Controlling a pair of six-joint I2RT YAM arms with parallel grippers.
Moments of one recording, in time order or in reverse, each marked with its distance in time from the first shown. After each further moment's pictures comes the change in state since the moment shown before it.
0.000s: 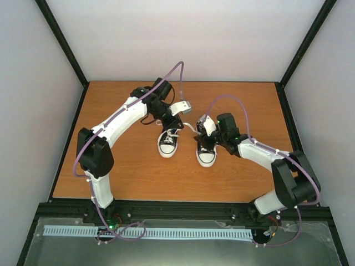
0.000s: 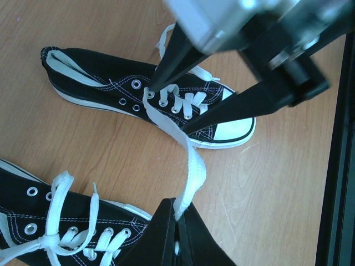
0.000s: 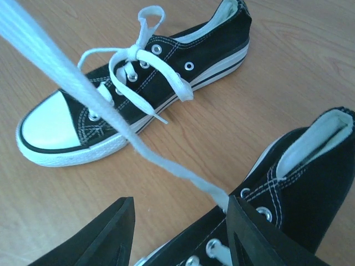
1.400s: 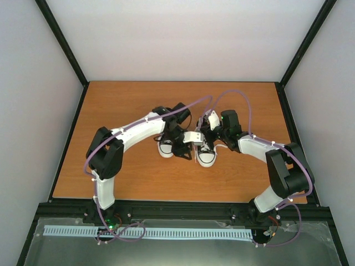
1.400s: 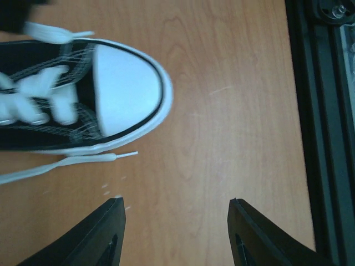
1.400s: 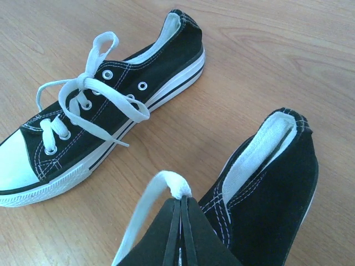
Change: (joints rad) left arm -0.200 0.055 -0.208 0.060 0.013 0.238; right arm -0.082 0.123 0.021 0.144 -0.035 0.081
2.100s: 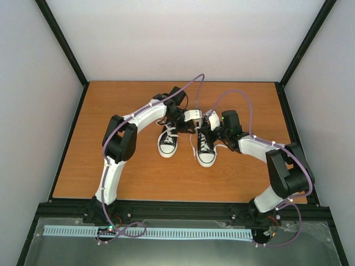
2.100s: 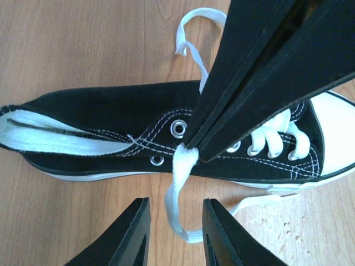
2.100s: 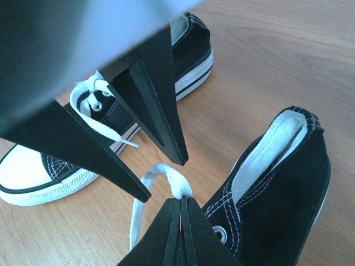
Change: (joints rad) left arm 0.178 0.308 0.331 0.141 0.055 0.035; right arm -0.009 -0.002 -0.010 0.012 -0.044 0.020
